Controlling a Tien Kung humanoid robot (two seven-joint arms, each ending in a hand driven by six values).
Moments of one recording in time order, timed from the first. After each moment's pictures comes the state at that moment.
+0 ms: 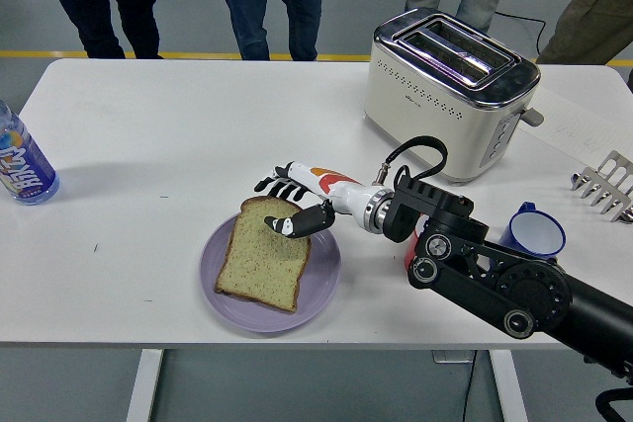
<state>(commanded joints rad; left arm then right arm) -0.13 0.11 -0.94 -0.18 1.00 0.20 0.36 0.82 -0.06 0.52 1.23 -1.44 -0.01 -0.24</state>
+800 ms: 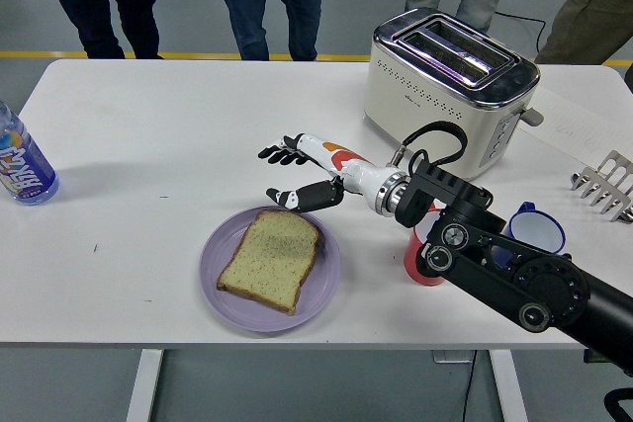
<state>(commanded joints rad) -0.13 0.11 -0.95 -0.18 0.99 0.20 0.35 0.79 -0.11 0.61 1.31 -1.38 -0.09 -0.18</state>
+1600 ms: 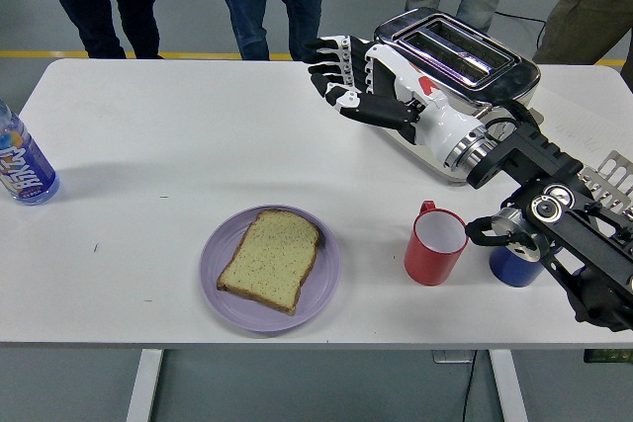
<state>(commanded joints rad) -0.12 0.11 -0.95 -0.18 0.99 0.20 0.35 0.71 -0.26 0.83 1.51 -0.93 -0.14 -0.02</state>
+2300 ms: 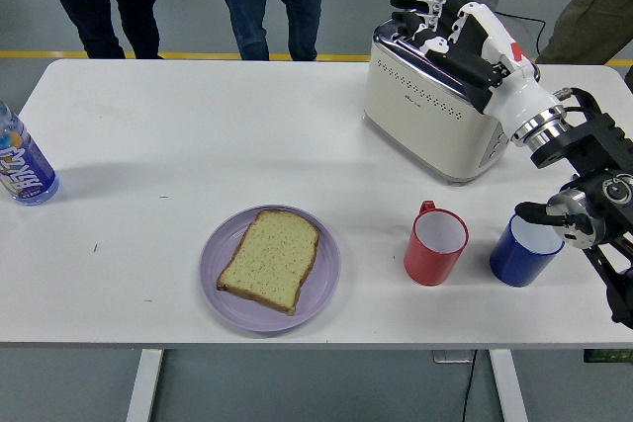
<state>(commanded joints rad) -0.10 0.11 -0.97 -0.18 1.02 0.20 0.36 0.62 -0.32 1.02 1.53 -0.86 -0.18 0.02</state>
